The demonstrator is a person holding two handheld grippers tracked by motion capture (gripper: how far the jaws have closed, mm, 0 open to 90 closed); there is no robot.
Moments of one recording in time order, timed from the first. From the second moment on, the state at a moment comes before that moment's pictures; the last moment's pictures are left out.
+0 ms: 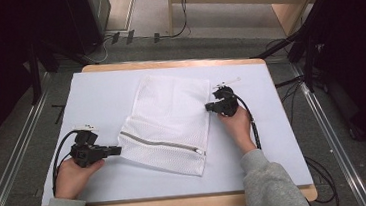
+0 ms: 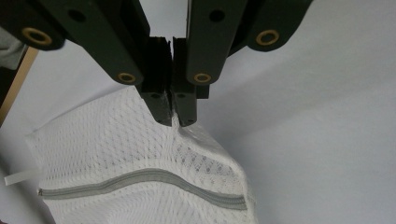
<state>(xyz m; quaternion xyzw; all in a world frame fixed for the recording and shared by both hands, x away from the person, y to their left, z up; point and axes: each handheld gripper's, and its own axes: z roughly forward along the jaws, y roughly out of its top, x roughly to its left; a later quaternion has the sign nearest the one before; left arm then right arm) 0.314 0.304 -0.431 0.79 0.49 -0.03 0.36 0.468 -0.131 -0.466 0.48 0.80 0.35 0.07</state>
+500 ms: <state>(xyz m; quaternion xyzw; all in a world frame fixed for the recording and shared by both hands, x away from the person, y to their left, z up) 0.307 0.313 -0.435 0.78 0.51 -0.05 0.37 0.476 -0.121 -0.467 0.47 0.80 0.35 0.07</state>
